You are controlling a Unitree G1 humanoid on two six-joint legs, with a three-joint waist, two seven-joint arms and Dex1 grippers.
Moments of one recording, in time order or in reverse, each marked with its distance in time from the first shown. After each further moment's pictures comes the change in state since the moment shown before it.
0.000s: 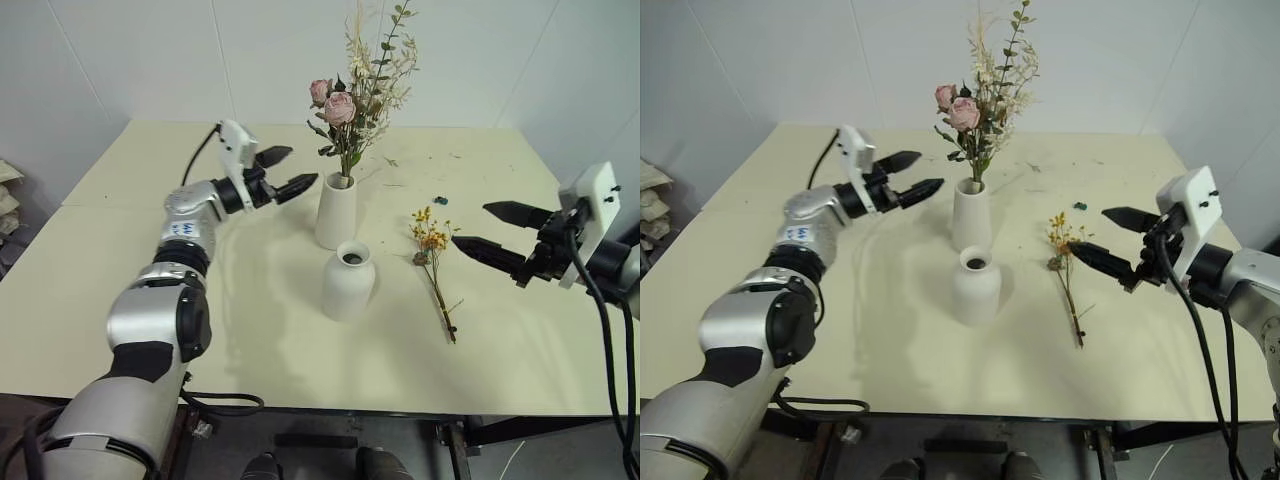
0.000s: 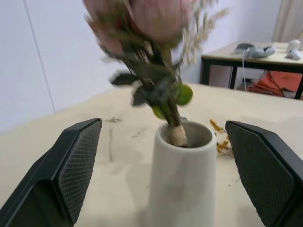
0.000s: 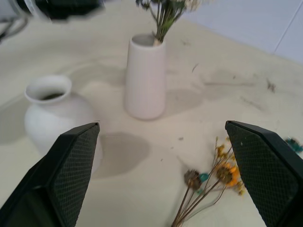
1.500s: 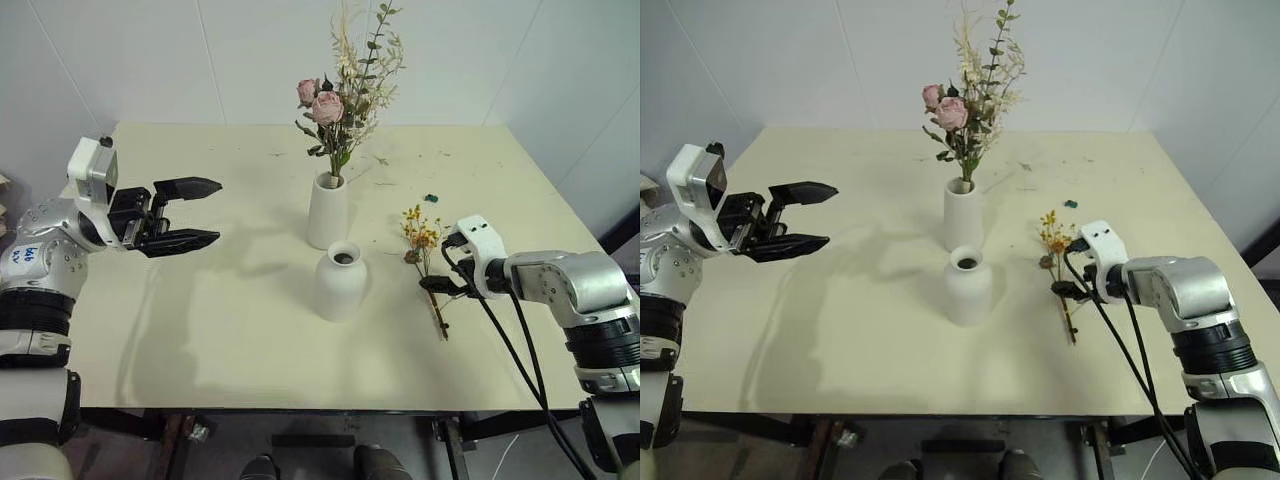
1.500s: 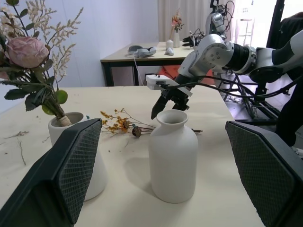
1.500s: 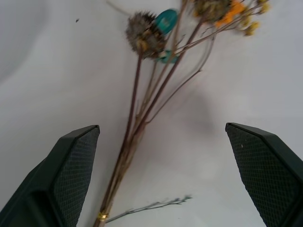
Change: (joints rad) left arm 0.465 0.503 -0.363 -0.691 -0.734 0.331 -0.403; right arm -0.395 0.186 0.503 0.462 -0.384 0.374 -0.165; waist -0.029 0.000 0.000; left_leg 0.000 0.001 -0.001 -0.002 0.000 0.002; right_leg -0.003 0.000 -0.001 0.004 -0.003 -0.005
